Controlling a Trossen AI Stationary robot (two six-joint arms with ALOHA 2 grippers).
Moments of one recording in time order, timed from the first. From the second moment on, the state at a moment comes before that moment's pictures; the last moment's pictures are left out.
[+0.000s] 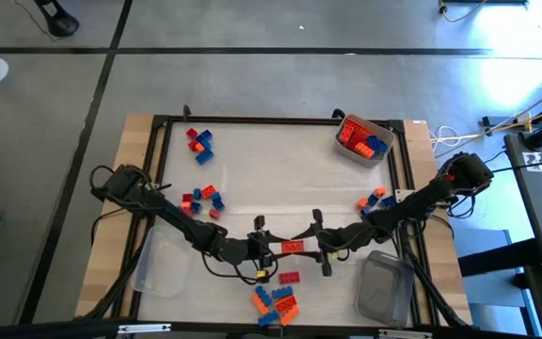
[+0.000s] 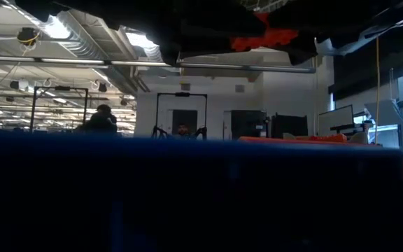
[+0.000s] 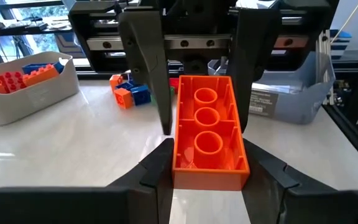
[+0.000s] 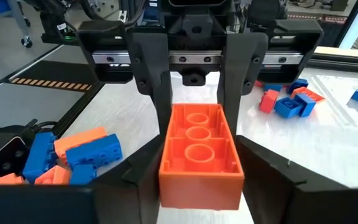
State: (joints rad) left arm -0.48 1.87 0.96 0.65 -0.61 -0.10; right arm 0.48 1.51 0.64 0.60 0.32 0.07
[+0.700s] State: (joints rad) left arm -0.47 1.79 0.96 0.48 -0.62 -0.12; right arm 0.49 1.43 0.64 0.49 0.46 0.02
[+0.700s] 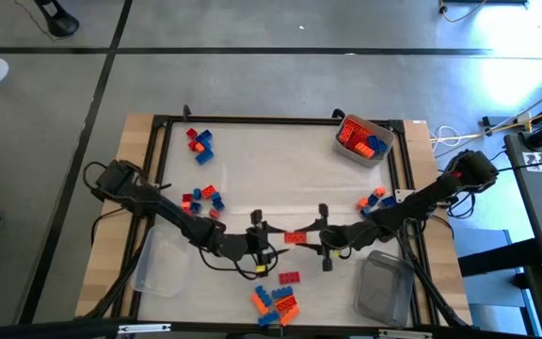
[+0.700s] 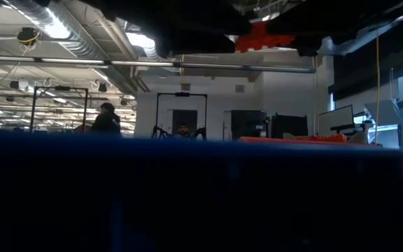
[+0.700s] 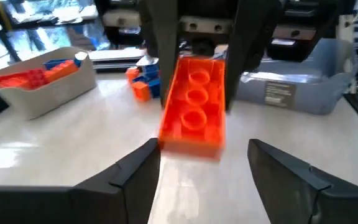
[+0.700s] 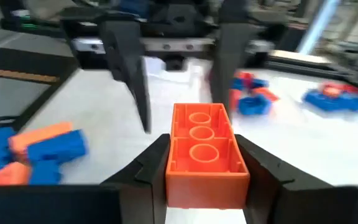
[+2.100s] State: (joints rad) left arm -0.49 1.74 0.79 0.51 -0.62 -0.20; right arm -0.79 1.00 0.64 -0.39 0.28 -0.09
